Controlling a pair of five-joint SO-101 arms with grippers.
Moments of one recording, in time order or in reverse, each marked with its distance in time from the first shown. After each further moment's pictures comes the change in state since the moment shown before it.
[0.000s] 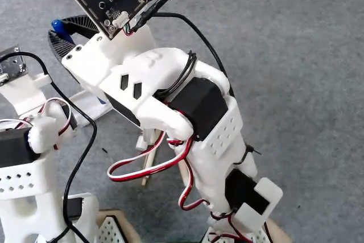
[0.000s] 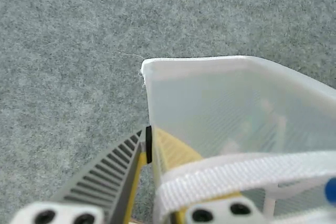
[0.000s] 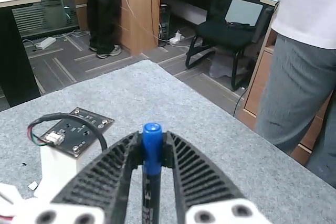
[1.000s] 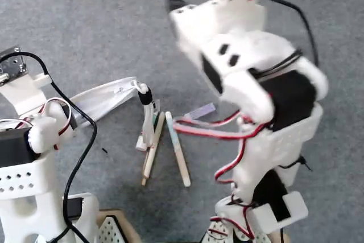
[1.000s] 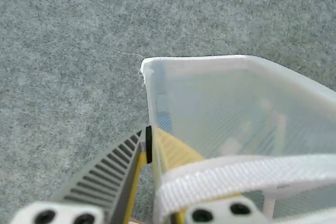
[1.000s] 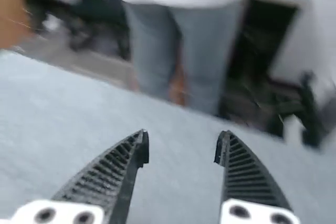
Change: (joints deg) left arm 0.1 0.0 0.1 0.0 0.0; right arm 30.9 -8.1 -0.3 14.3 0.2
